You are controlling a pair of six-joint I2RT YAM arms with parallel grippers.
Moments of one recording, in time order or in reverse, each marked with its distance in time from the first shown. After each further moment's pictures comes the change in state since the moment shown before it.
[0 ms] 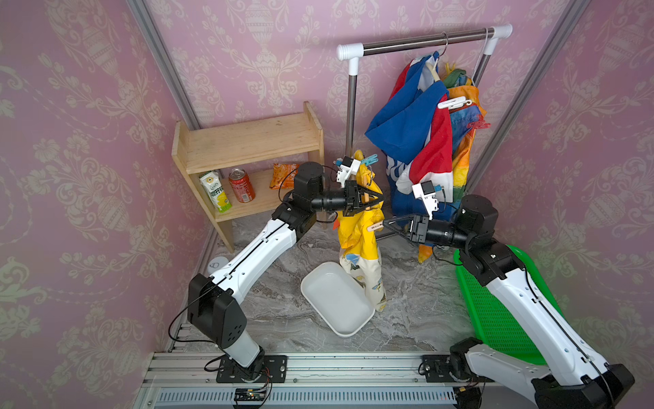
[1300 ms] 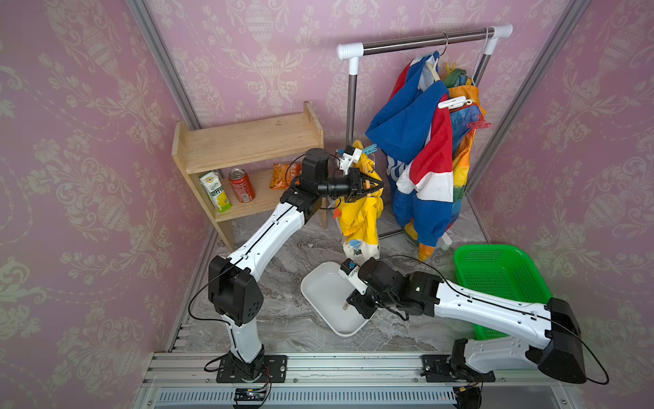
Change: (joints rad) left arm 0.048 0.191 0.242 -0.120 -0.005 0.086; right arm 0.754 0.259 -0.142 -0.331 0.835 -0.447
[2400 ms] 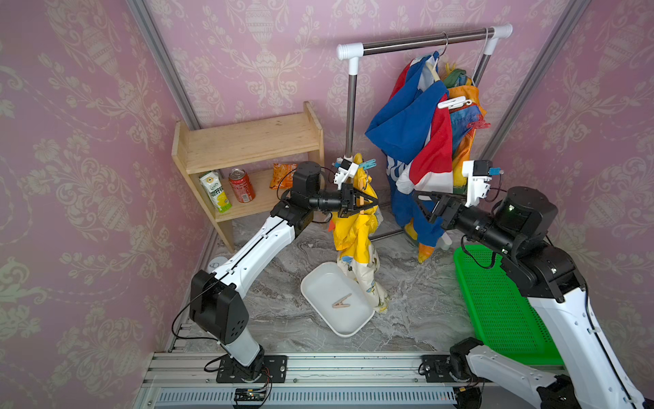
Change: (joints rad) left arm -0.004 -0.192 -0.267 0.069 0.114 0.005; right arm -0.782 -0.262 0.476 0.041 -0.344 0.303
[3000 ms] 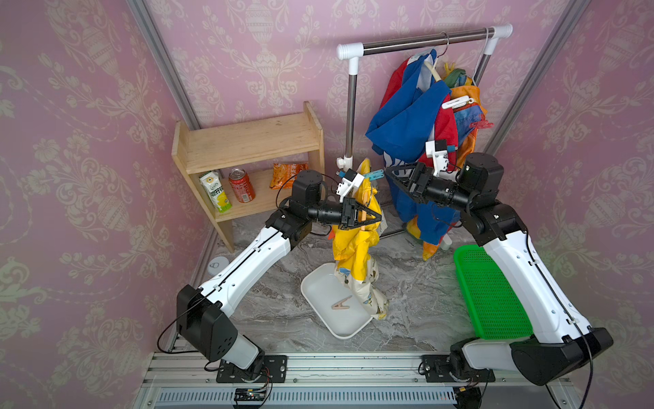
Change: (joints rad) left arm -0.059 -0.090 -0.055 -0.104 0.007 0.135; right arm -0.019 0.273 0.112 0.175 -0.283 0.265
